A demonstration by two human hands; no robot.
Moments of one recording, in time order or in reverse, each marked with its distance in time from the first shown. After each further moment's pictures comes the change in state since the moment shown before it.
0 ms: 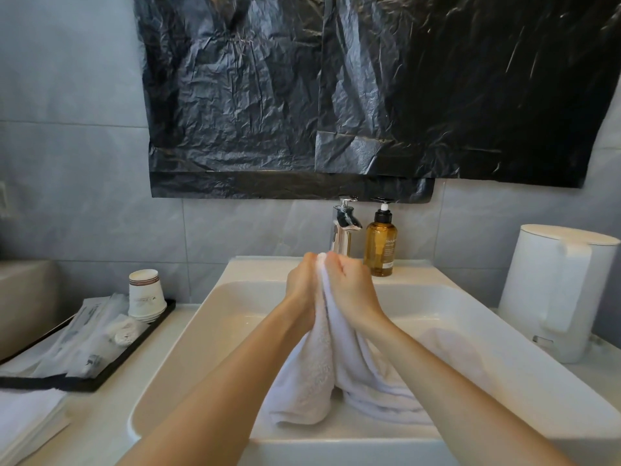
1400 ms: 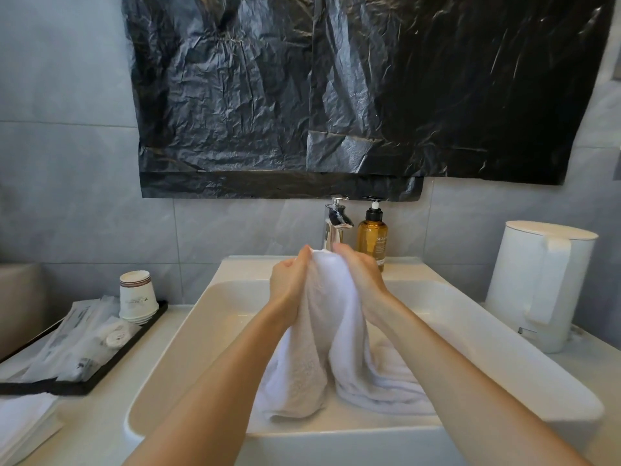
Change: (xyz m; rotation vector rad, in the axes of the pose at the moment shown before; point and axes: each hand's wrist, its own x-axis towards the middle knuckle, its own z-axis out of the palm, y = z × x) left_hand 0.013 -0.002 -0.014 0.295 0.028 0.182; right_hand 0.013 0.005 -0.020 0.420 -0.085 0.455
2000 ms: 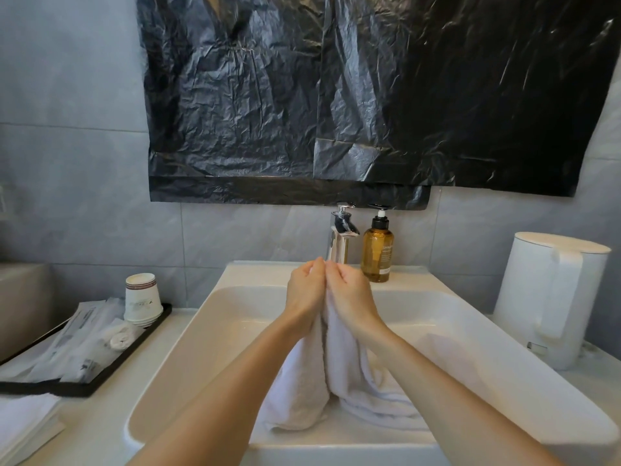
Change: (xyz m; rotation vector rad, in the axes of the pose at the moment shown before) left_hand -0.003 -0.006 0.014 0.038 -0.086 0.202; right_hand -0.002 0.020 0.018 -0.349 0.093 -0.355
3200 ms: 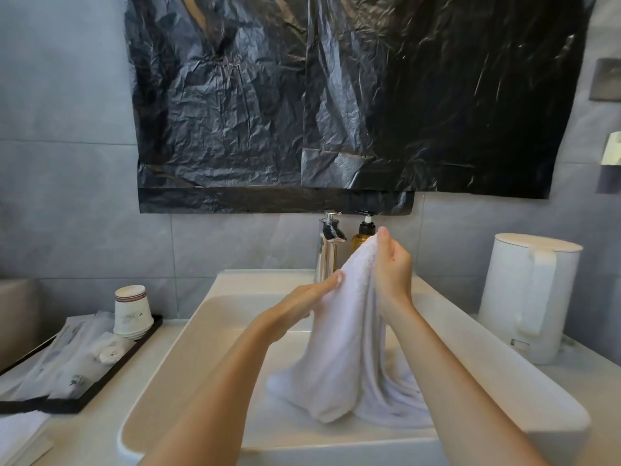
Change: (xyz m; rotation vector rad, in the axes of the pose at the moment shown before) left_hand 0.003 0.001 -0.018 0.292 -0.514 -0.205; right_hand 0.024 -0.010 -0.059 0.272 0.355 -0.007
